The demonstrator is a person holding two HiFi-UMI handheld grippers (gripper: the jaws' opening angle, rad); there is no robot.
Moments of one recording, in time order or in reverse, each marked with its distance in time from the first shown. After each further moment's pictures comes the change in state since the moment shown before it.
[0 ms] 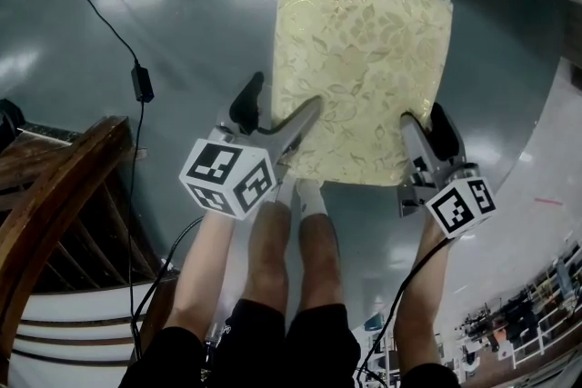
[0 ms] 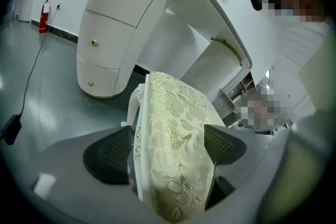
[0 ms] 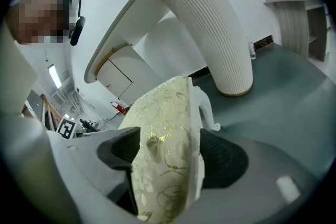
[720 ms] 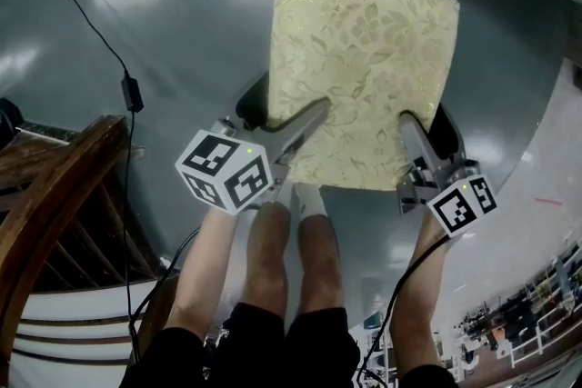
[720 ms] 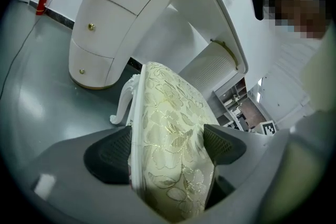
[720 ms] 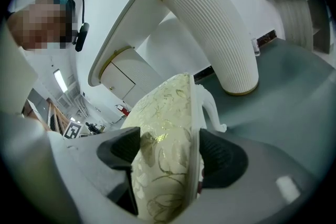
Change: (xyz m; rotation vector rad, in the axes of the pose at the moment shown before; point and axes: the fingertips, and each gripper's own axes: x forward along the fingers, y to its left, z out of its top) left arm 0.018 -0.006 -0.012 -0.070 0.018 -0.116; right arm 0.012 -0.002 -0.003 0.013 -0.027 0.065
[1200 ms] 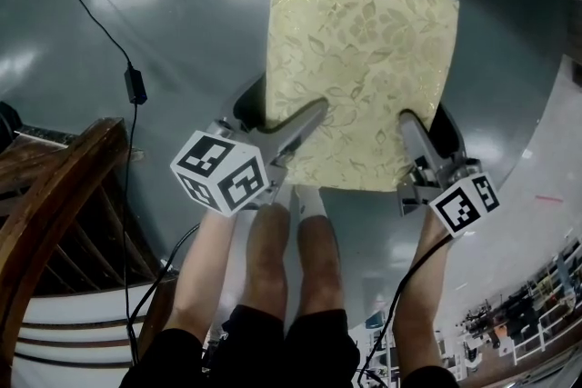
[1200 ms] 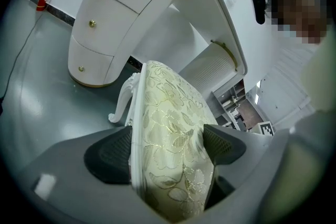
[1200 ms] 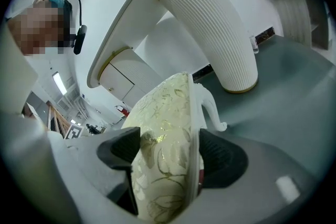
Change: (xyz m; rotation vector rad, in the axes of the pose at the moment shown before) left arm 0.001 0.001 -0.001 -0.017 0.004 -0.019; right arm 0.002 -0.001 0.000 0.025 0.007 0.006
